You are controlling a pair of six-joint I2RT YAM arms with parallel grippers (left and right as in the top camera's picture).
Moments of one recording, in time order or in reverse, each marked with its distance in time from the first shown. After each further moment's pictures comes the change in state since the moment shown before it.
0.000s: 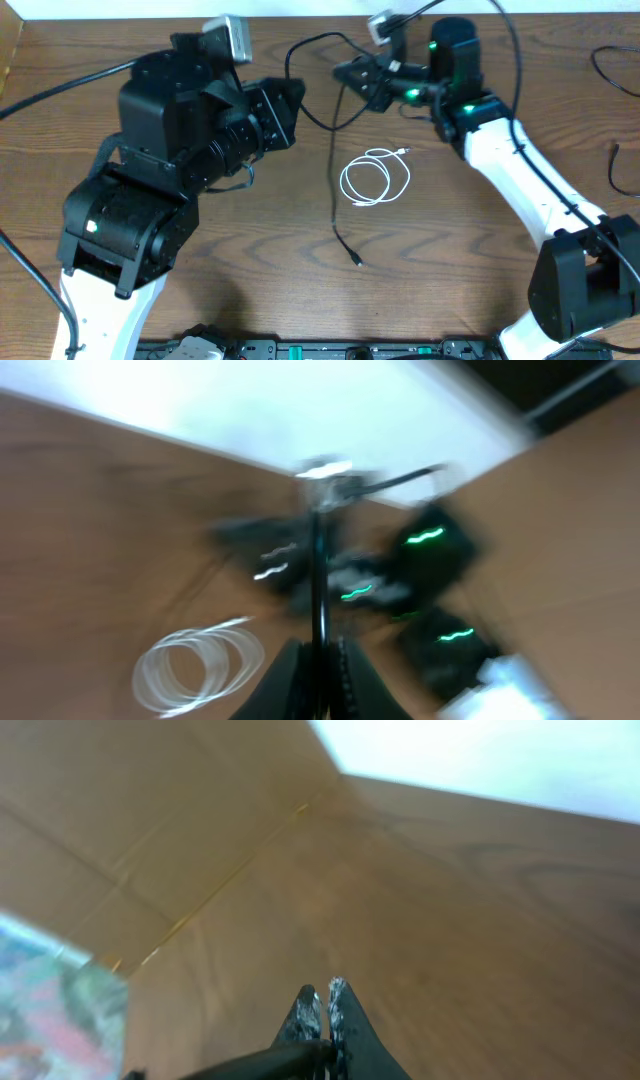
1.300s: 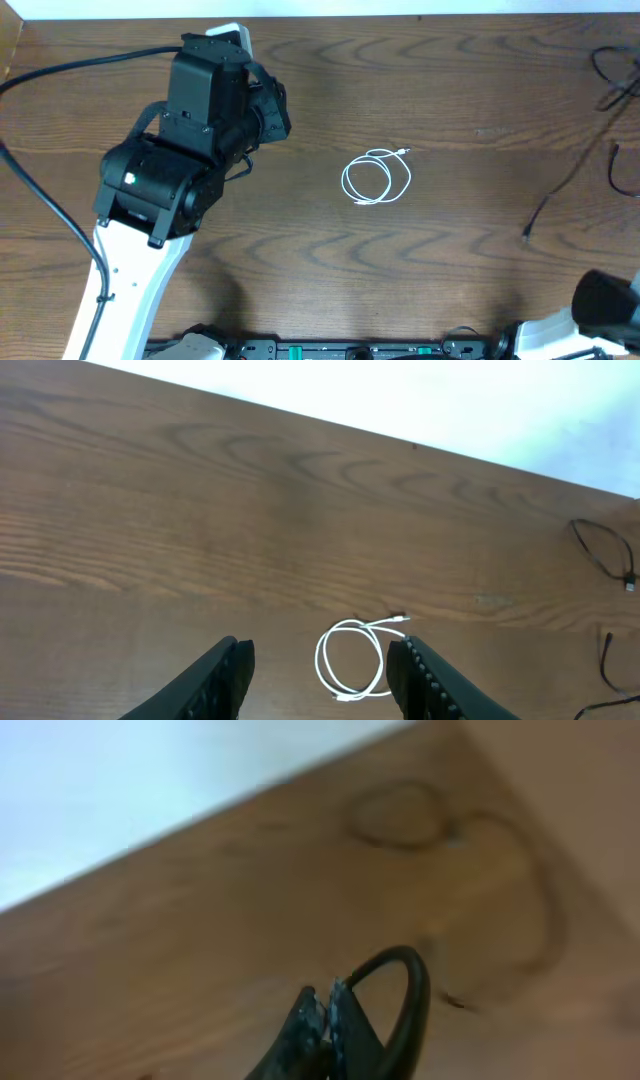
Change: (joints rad) left arm 0.000 0.101 0.000 -0.127 -0.292 0.129; right arm -0.666 -0.043 0.865 -1.360 0.898 -0.196
